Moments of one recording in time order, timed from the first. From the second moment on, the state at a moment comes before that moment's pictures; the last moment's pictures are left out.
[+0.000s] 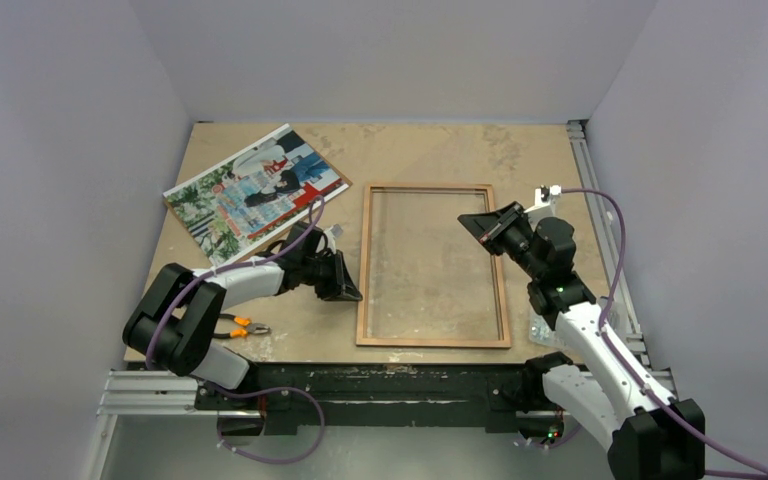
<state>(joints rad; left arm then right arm) -0.47 1.49 0.61 -0.08 0.51 -0.70 0.26 0.86 0.53 0.17 -0.25 1.06</state>
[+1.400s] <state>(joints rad) -0.47 1.49 0.60 -0.07 0.51 -0.70 0.26 0.88 0.54 0.12 -0.22 1.14</state>
